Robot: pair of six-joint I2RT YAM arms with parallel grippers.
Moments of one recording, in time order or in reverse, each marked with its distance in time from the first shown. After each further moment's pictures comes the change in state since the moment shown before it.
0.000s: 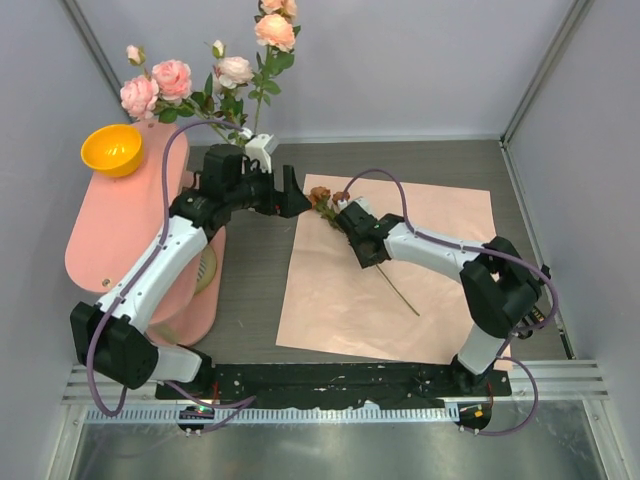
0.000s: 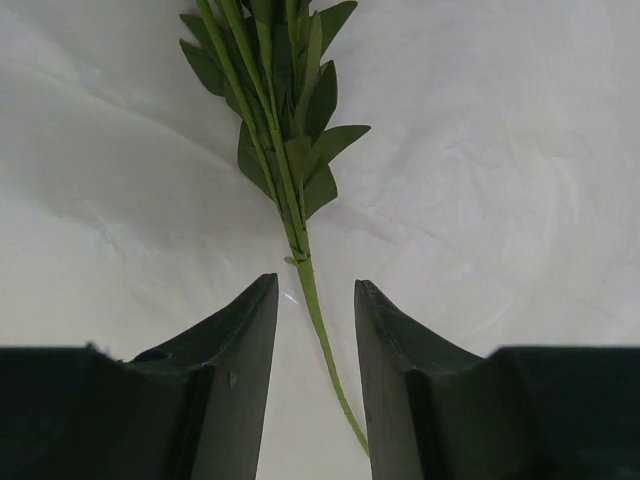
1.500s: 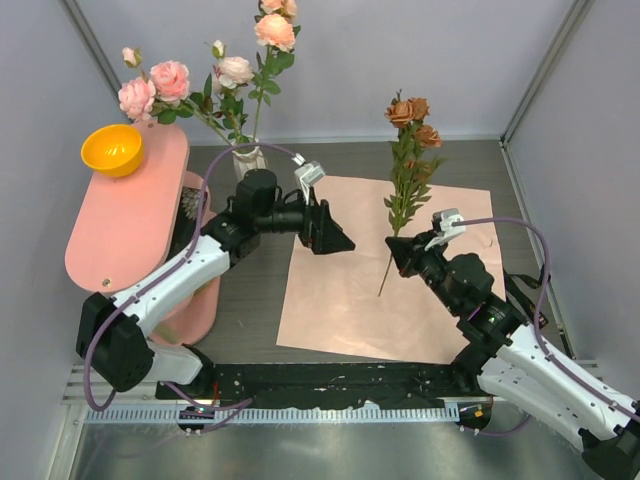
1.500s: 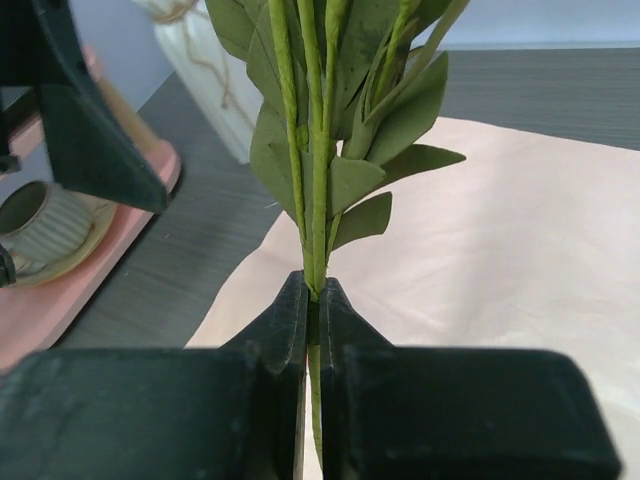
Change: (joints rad) left arm -0.215 -0.012 -0.180 0.346 0.327 -0.114; right arm -0.021 -1.094 -0.631 0.653 -0.169 0.056
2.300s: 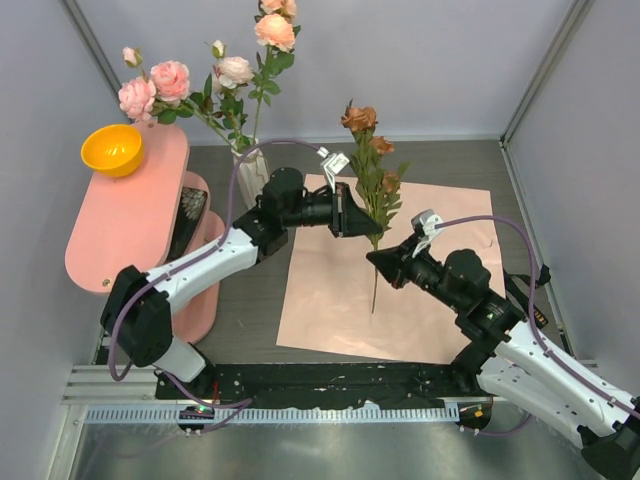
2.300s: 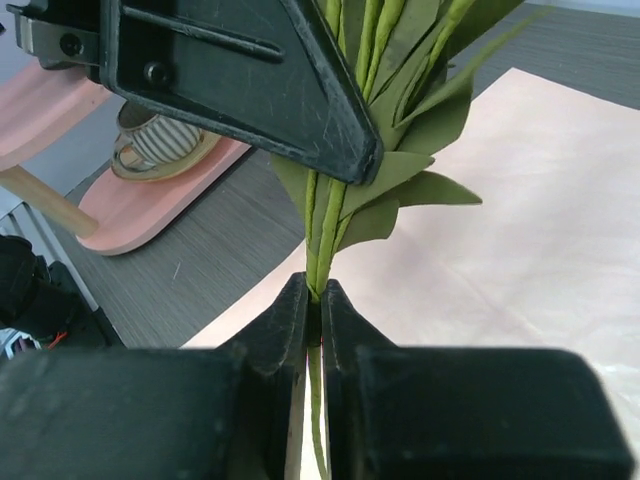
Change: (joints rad) left arm -0.128 0.166 0.030 0.399 -0.050 -0.331; right arm 0.000 0.044 0.027 -0.029 -0.374 -0.029
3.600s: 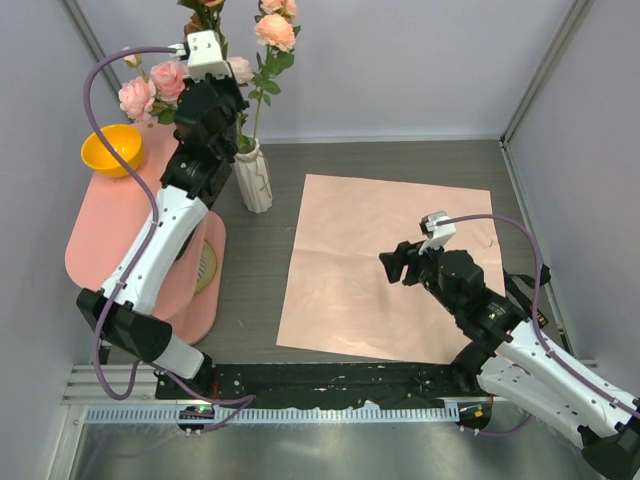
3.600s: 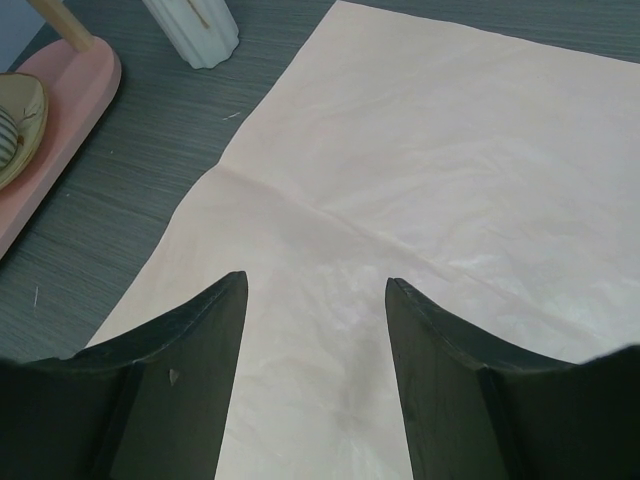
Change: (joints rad) left arm 0.301 0.001 0.603 -0.323 -1.229 0.732; right arm 0.001 -0.008 0.019 -0.190 0.330 0.005
